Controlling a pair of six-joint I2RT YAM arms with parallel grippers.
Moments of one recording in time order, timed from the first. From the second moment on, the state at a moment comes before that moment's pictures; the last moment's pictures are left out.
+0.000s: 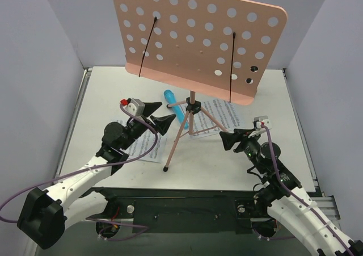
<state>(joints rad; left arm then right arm) -0.58 0.99 0.55 0.70 0.21 -0.24 0.54 0.46 0.37 -0.02 0.13 0.35</state>
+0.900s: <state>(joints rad) -0.67 1.14 0.45 0.84 0.25 -0.31 0.57 1.00 0.46 0.63 0.00 0.75</state>
